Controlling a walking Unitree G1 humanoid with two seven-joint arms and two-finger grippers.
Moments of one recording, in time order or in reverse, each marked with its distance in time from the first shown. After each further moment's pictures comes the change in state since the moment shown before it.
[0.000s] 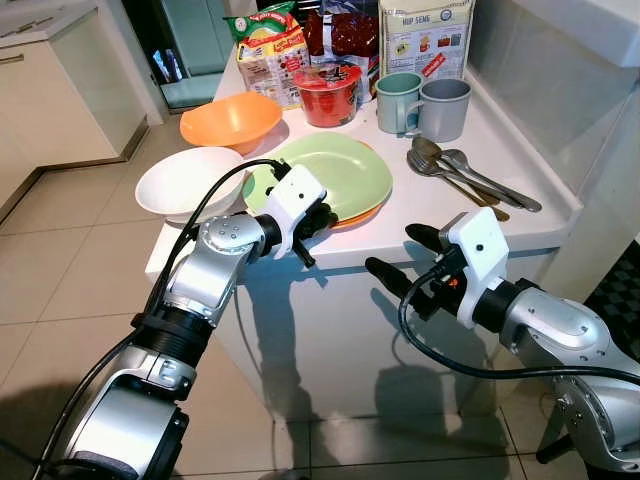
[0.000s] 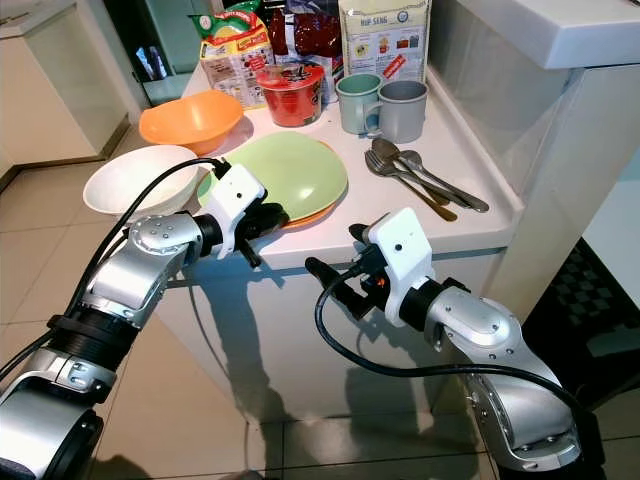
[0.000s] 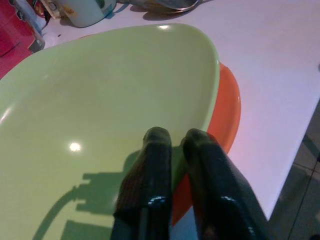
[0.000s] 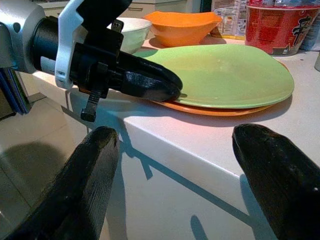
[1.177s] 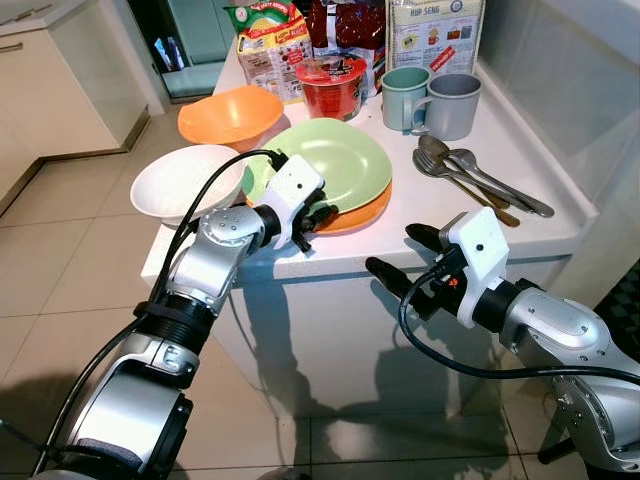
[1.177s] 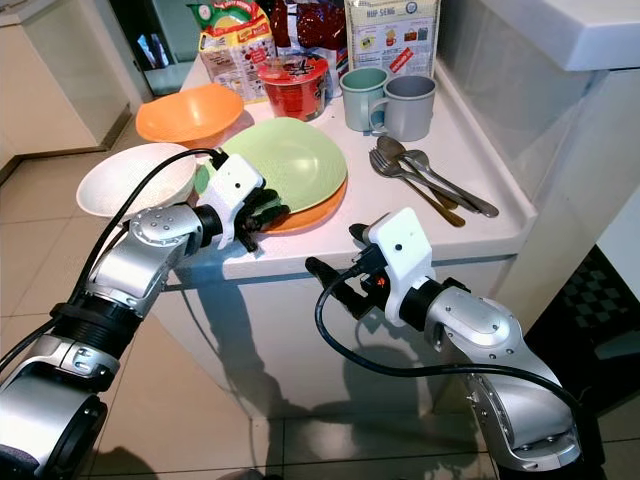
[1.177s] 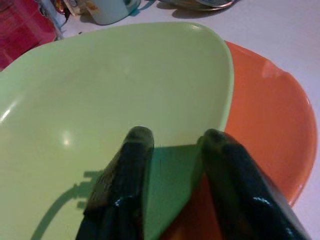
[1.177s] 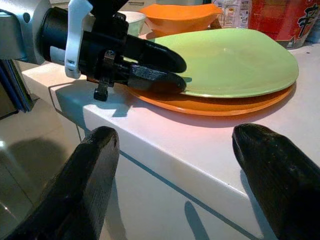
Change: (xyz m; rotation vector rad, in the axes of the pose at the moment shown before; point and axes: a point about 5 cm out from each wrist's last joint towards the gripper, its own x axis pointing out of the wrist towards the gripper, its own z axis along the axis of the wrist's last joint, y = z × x) left arm 0.003 0.011 0.005 0.012 -0.017 0.047; right arm 0.000 0.000 0.000 0.000 0.000 -0.002
